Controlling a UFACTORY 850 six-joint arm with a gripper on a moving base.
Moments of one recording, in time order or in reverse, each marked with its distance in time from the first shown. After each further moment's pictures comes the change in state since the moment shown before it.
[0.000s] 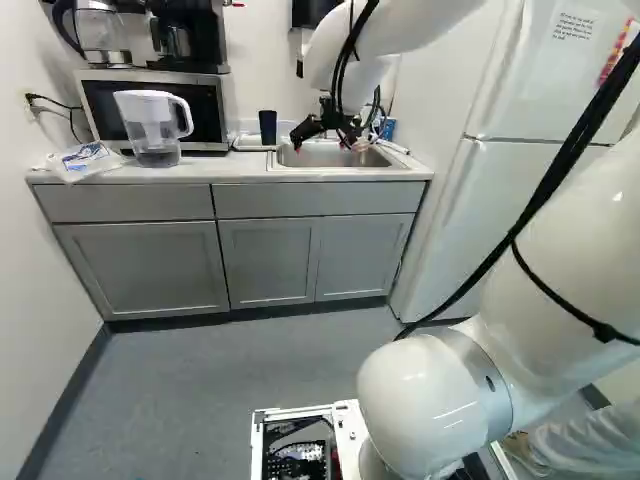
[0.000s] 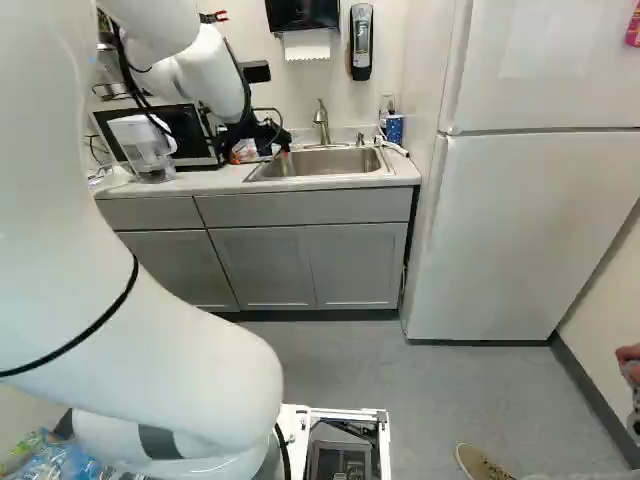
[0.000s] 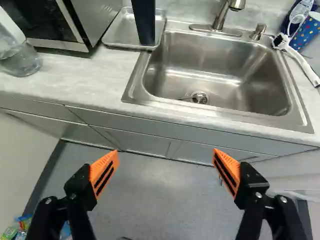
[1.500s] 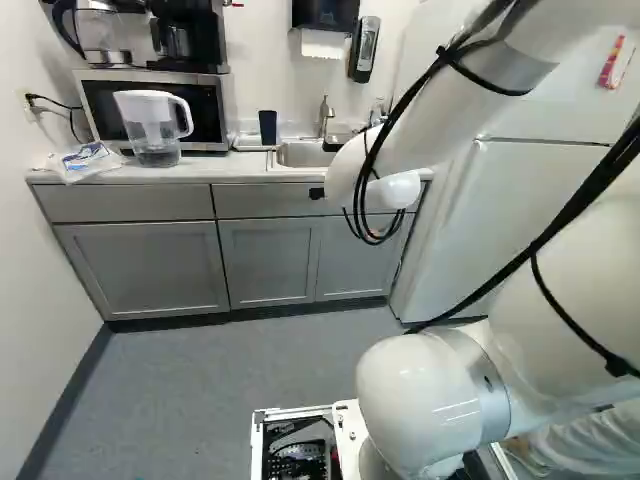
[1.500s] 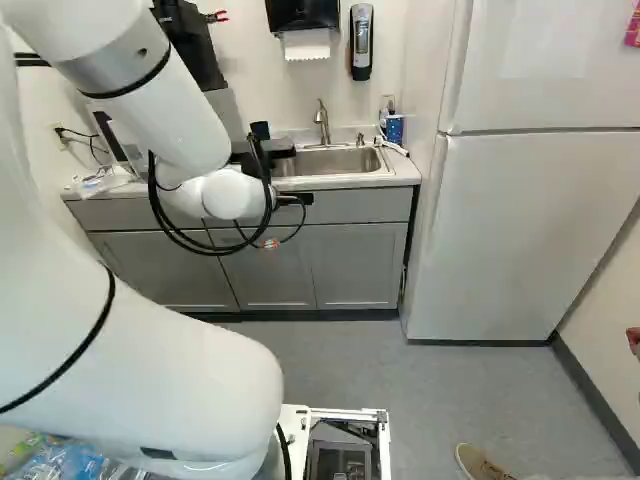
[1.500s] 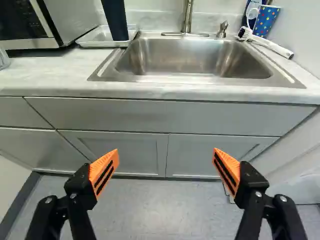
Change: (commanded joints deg) arm -5.5 5.3 32.2 -0.2 42.8 2.8
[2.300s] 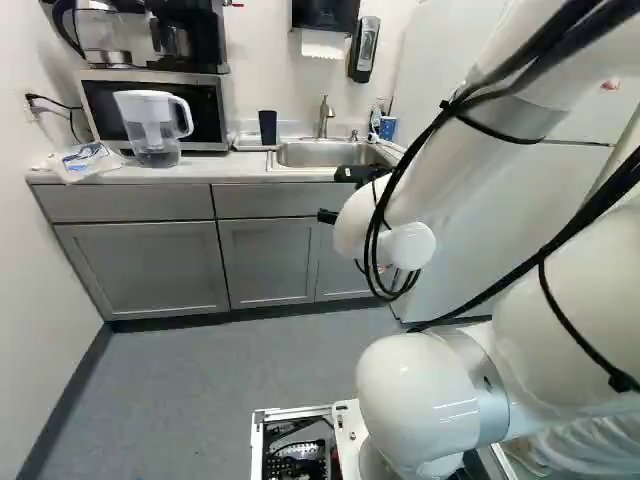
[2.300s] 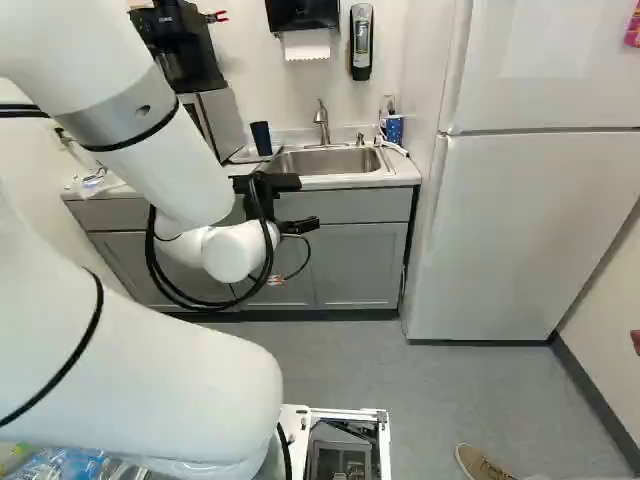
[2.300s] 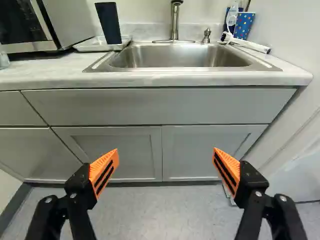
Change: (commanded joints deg) arm -2.1 2.0 12.2 -0.1 16.2 1.0
